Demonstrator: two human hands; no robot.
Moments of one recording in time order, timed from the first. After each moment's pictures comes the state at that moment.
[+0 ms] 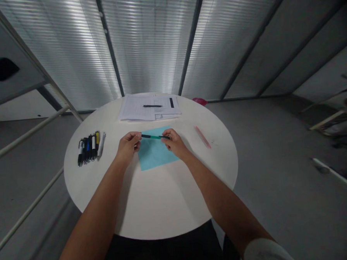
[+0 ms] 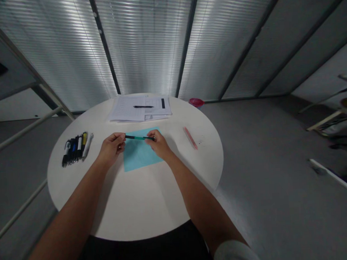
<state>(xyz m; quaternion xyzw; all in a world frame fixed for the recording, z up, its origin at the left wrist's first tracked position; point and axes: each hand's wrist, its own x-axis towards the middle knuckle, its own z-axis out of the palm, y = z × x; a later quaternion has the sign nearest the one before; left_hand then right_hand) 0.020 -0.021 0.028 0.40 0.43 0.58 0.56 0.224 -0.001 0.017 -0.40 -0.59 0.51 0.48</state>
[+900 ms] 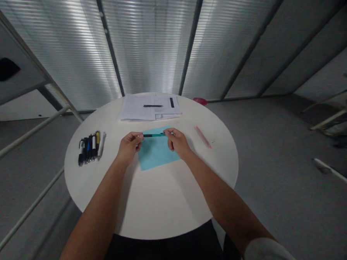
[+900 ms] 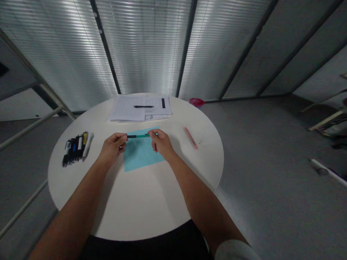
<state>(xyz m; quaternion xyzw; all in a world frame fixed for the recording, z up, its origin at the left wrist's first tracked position) 0.022 -0.020 0.026 0.42 0.44 0.58 0.55 0.229 -0.001 0.024 -0.42 -0.56 0.52 0.49</state>
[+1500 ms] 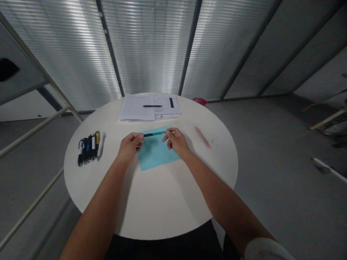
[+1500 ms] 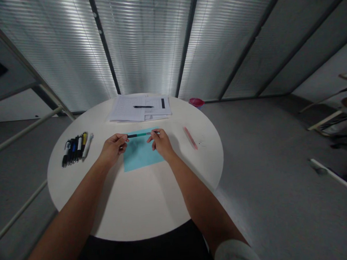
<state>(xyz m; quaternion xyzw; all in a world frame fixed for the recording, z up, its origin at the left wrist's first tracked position) 0.024 -0.022 0.028 0.42 0.45 0.56 0.55 0.225 0.005 0.016 -0.43 -0.53 0.51 0.53</state>
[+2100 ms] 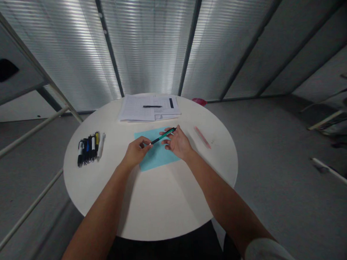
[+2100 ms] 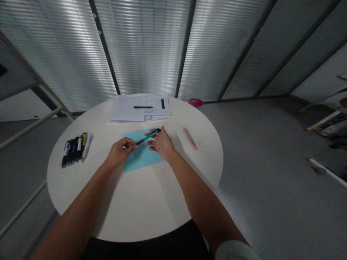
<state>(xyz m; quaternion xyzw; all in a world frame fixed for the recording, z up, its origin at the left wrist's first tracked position) 0.034 -0.028 0.022 0.61 0.51 0.49 0.37 0.232 -0.001 0.032 -0.38 -0.43 0.68 0.46</state>
